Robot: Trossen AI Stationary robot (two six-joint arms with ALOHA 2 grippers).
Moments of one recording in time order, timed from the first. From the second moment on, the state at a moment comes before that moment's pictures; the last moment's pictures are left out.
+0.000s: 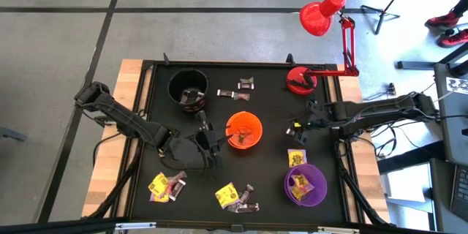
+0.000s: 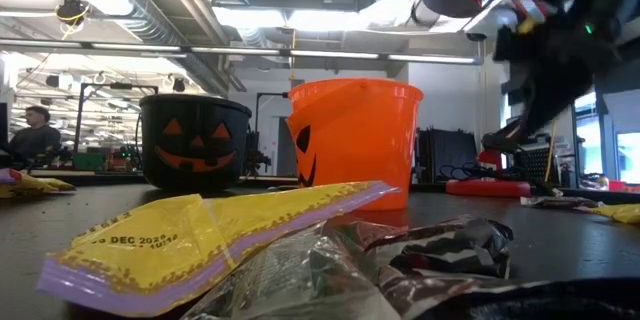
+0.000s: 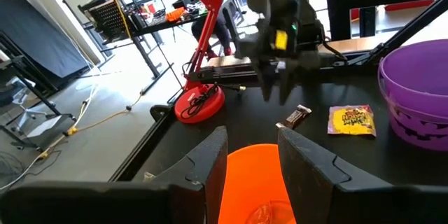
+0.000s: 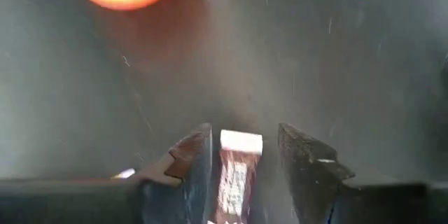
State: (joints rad) left arm -0.46 1.47 1.10 -0.01 -0.92 0.00; right arm 0.06 0.97 0.58 -0.67 0.16 0.39
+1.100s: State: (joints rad) left arm -0.42 1.47 1.10 -0.02 -0.85 -0.03; right arm 0.06 1.10 0.32 -0.40 0.20 0.54
